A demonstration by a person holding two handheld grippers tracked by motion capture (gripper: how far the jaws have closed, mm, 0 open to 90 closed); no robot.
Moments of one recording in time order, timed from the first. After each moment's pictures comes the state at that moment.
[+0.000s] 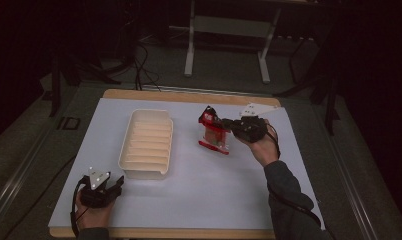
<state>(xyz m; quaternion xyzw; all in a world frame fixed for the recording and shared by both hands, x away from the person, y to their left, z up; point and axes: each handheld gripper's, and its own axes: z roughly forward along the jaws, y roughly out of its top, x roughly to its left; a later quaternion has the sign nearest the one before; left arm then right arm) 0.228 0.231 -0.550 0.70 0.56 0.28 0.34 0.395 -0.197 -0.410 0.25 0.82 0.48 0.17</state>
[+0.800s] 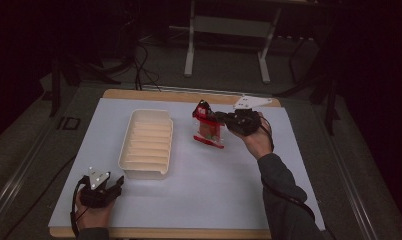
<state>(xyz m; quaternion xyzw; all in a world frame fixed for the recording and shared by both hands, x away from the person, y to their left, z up) 0.227 0.232 -0.550 0.70 0.56 0.28 0.34 0.406 -0.179 -0.397 0.24 0.82 0.49 0.18</state>
